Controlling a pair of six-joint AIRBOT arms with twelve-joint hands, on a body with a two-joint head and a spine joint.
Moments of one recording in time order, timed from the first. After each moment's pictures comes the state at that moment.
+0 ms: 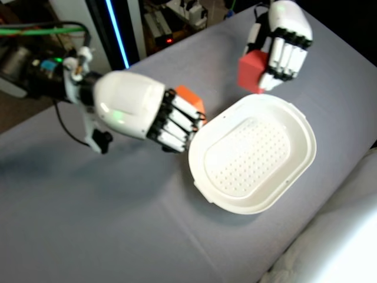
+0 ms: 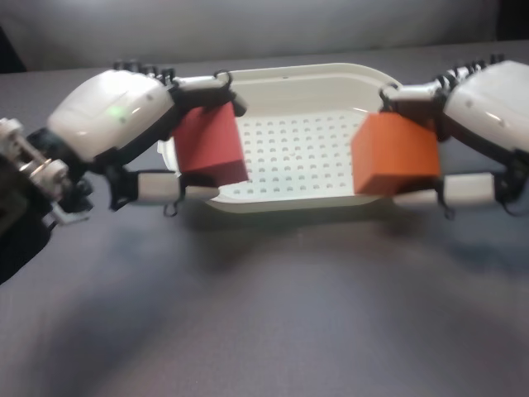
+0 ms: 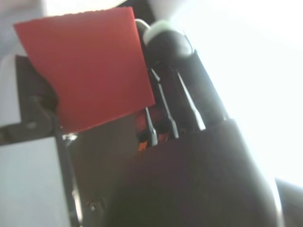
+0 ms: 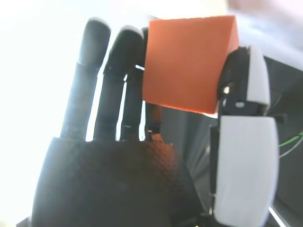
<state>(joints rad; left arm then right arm) 0.62 -1.14 1.30 0.01 -0.91 0.68 -0.64 -1.08 1.18 0.15 0.81 -0.98</state>
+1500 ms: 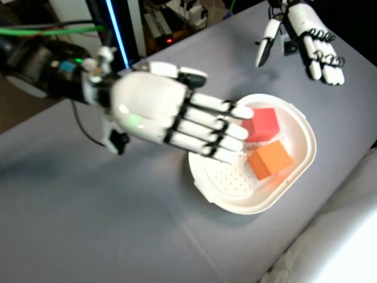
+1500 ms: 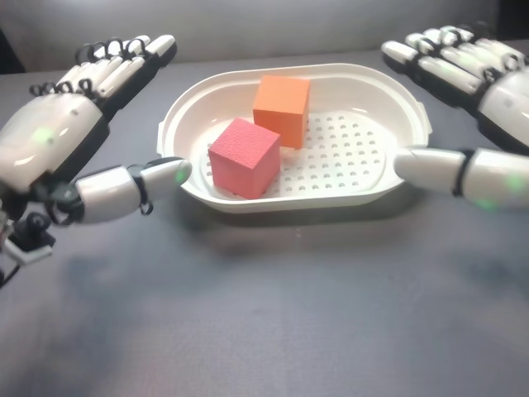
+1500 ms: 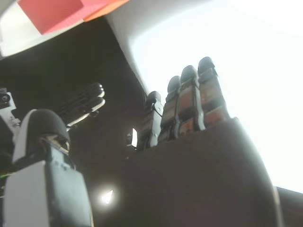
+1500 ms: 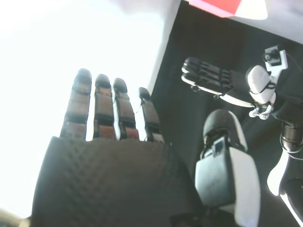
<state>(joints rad) 0.85 -1.07 1.20 -0.23 -1.24 0.67 -0.77 -0.96 1.00 0.24 1.02 -1.01</state>
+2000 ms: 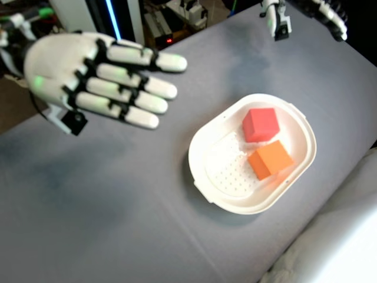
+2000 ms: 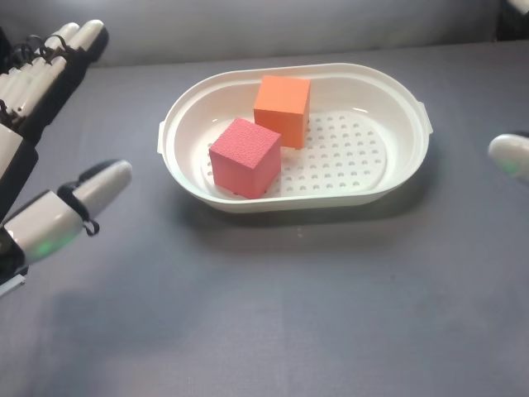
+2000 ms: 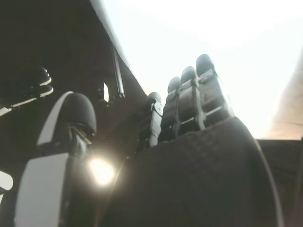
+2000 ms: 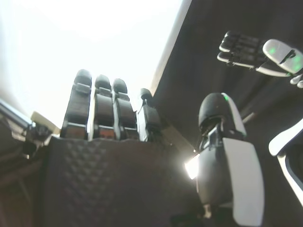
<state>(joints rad) 1.02 -1.01 1.08 -0.27 -1.60 0.63 -0.98 -0.86 0.89 0.27 1.51 -0.93</state>
